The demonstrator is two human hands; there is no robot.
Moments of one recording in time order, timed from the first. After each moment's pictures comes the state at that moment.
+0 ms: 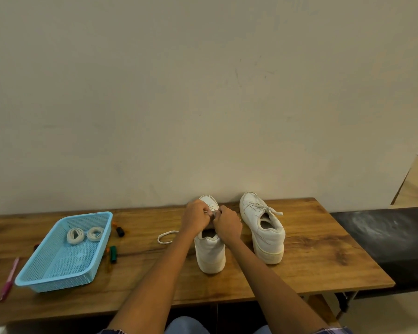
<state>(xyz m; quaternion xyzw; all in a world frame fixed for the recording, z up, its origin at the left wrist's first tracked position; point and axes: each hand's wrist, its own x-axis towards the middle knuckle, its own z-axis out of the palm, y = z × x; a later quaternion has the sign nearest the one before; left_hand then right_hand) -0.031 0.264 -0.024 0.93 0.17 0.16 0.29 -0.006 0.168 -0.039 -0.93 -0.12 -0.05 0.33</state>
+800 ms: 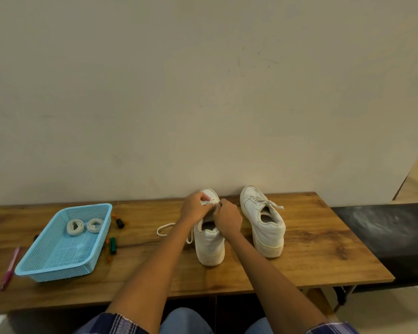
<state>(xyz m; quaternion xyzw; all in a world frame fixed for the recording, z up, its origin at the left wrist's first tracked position) -0.029 0.271 -0.024 0.90 0.16 0.14 0.37 -0.003 0.169 -0.044 -0.93 -0.12 -0.05 0.33</state>
